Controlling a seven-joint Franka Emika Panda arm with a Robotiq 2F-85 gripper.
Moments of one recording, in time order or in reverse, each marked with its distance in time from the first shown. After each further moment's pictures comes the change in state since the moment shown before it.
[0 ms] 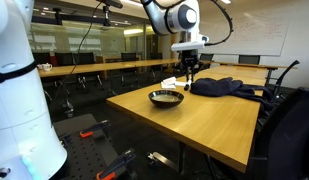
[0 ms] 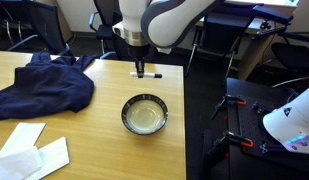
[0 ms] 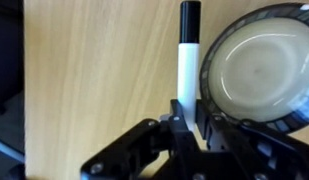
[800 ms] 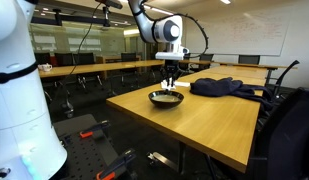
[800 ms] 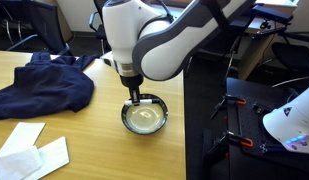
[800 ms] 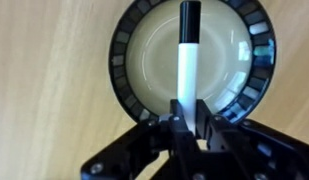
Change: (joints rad) arm 0.071 0.090 0.088 0.014 0.080 0.001 0.021
